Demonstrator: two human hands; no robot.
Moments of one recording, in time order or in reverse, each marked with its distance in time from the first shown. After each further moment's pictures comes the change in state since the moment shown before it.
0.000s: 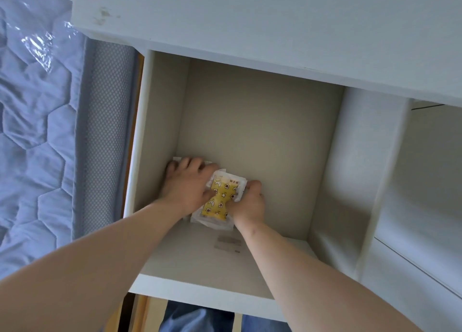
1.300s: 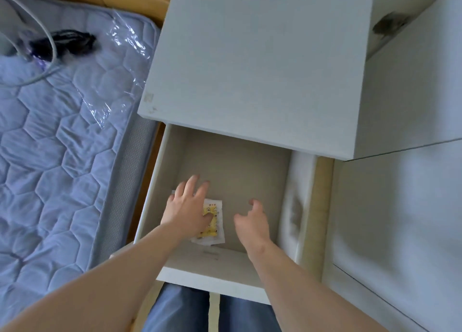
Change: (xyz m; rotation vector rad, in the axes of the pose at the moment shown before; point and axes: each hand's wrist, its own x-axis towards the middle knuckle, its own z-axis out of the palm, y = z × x) left_hand -0.063 0.035 -0.024 -0.233 -0.039 -0.169; right_hand -0.063 -0.001 -0.048 -0.008 -0.025 -0.003
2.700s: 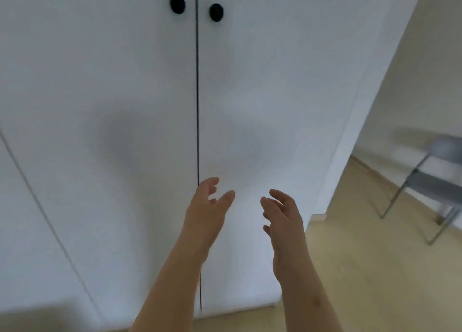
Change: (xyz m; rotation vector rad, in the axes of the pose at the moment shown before) left_hand -0.600 0.233 0.028 -0.312 -0.436 1.359; right_hand -0.599 0.318 -0.037 1.666 1.548 -0.363
